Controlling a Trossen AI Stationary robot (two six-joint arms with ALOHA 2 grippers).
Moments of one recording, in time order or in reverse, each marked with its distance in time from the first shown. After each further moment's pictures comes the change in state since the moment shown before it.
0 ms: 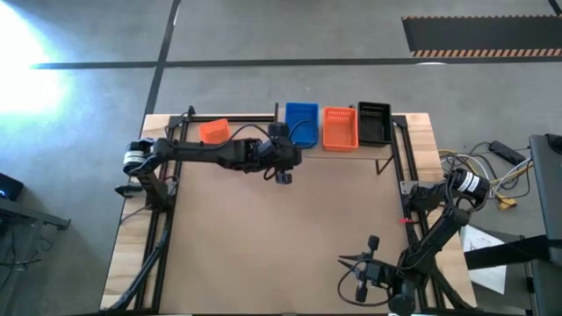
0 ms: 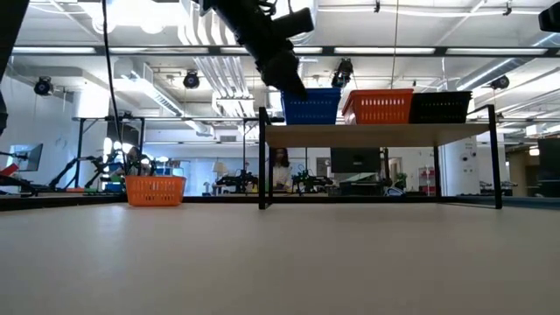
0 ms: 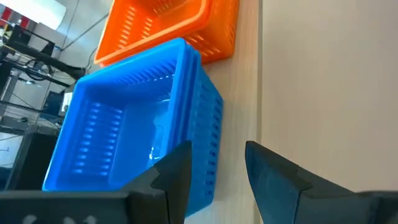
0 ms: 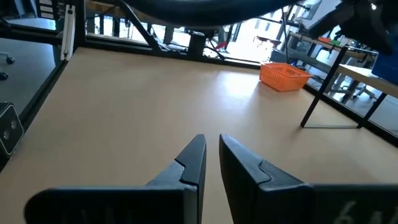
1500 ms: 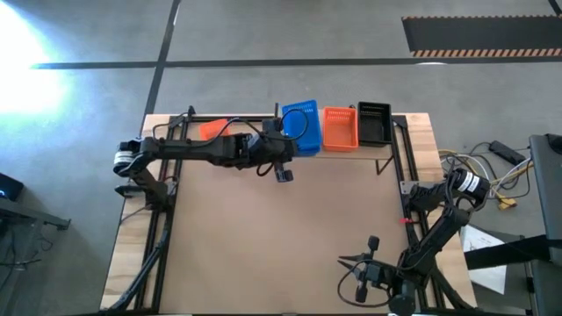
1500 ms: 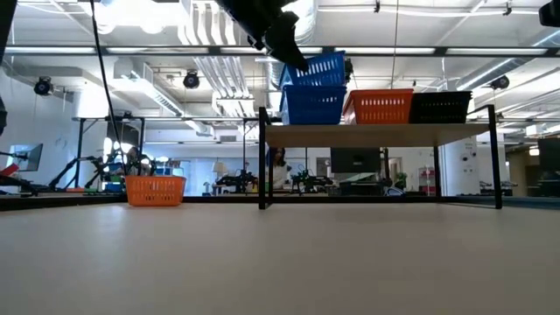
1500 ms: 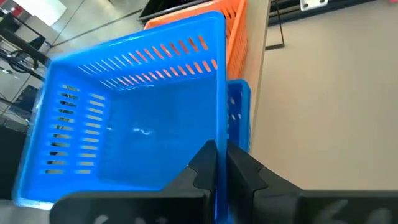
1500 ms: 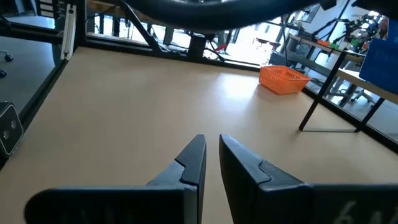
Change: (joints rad) left arm -0.002 -0.085 0.013 0.006 0.072 -0.157; right arm 0.000 0.000 0.007 0.005 0.003 -0.029
